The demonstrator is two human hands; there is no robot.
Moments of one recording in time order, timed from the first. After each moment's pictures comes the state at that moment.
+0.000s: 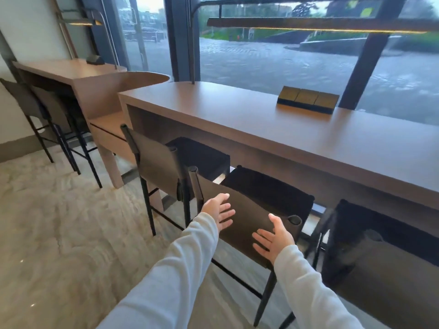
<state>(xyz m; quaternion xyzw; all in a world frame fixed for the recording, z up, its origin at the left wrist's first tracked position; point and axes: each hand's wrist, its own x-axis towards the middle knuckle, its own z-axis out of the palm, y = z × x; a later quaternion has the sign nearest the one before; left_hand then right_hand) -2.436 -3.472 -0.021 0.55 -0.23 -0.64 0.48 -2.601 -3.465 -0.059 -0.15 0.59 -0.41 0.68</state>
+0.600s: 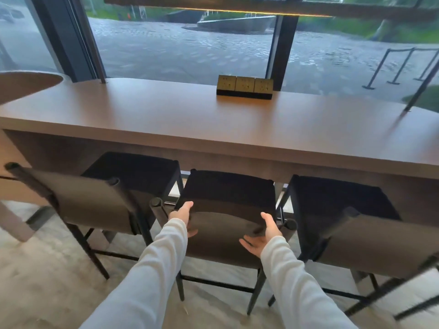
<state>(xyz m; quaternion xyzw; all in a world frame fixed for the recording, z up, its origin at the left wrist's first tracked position) -2.371 -3.617 -0.053 0.67 -0.23 -0.64 0.31 -2.570 -3.529 -0.077 0.10 0.56 -0.56 0.60</state>
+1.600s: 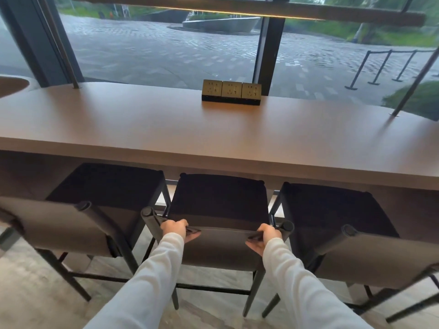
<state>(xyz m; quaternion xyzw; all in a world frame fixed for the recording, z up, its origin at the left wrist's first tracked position) -2.413 -3.667 -0.071 0.59 -0.18 -0.66 0.42 -2.617 -3.587 -0.087 0.05 0.66 -0.56 0.50</state>
